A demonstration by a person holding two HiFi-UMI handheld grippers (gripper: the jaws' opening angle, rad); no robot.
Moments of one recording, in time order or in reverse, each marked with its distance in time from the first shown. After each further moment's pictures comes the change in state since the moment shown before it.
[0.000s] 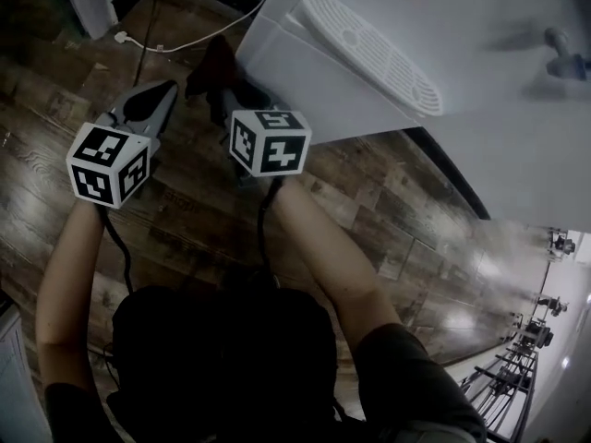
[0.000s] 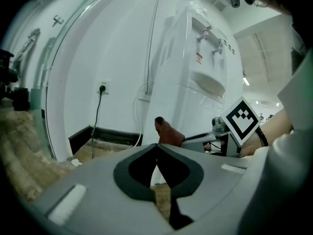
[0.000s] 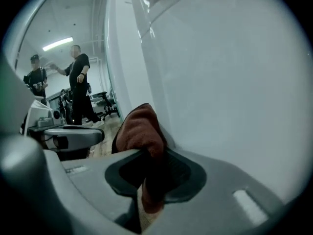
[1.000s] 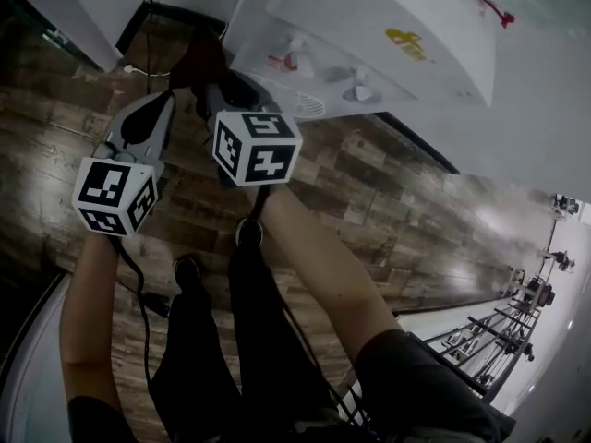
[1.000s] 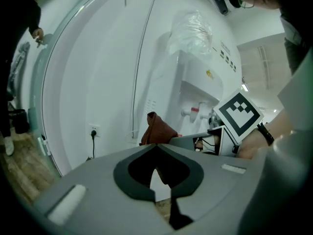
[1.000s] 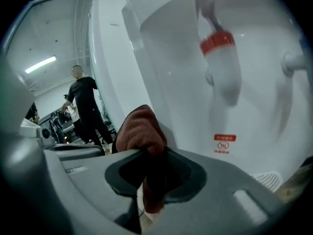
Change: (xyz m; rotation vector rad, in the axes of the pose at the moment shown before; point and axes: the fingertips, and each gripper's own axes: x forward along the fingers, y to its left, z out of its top) left arm -0.111 -0.098 0.286 -0.008 0.013 -0.020; right arm -0.177 0.078 0.266 0.165 -0.063 -0.079
